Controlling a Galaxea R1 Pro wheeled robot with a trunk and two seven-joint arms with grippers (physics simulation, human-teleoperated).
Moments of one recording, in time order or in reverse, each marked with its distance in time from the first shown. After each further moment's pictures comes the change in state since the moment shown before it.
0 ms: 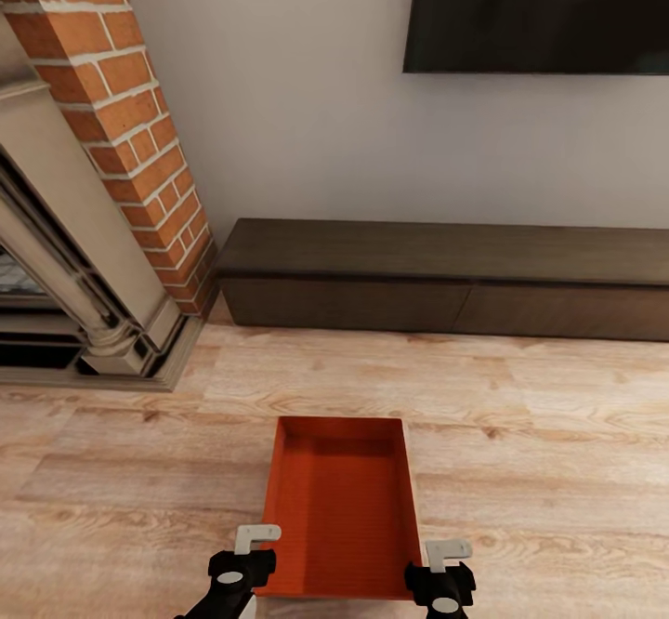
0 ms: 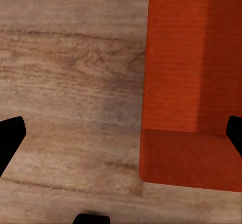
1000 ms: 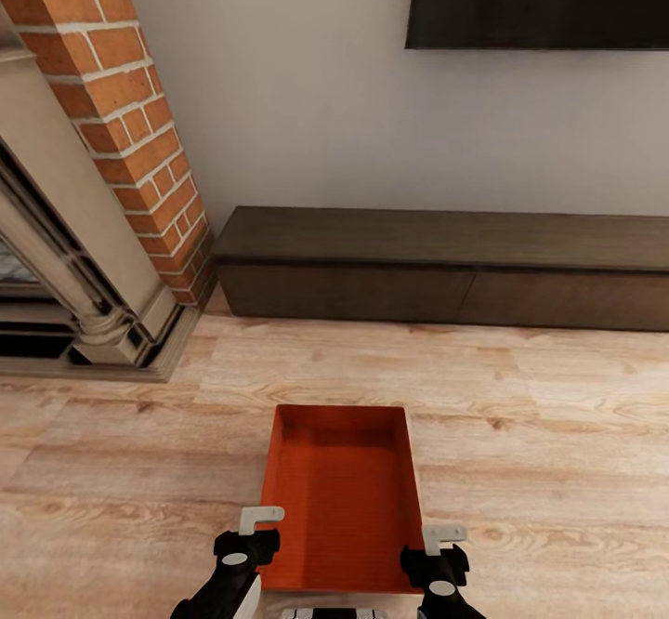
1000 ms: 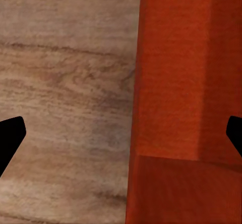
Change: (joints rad) left arm 0.000 -0.014 -0.001 -0.092 0.000 0.037 0.005; right arm -0.006 -0.010 0.001 -0.072 0.002 0.026 0.010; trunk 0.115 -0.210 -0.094
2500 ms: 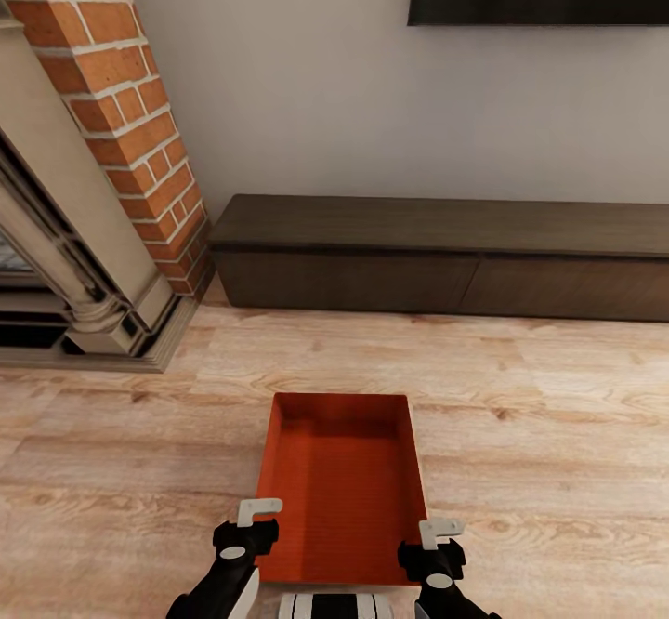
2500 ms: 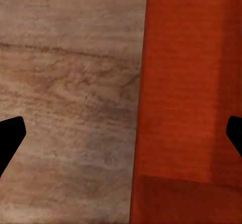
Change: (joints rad) left arm 0.000 0.004 0.002 -0.035 0.000 -0.009 -0.004; right arm -0.011 0.001 0.009 -0.011 0.000 0.021 0.005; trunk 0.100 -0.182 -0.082
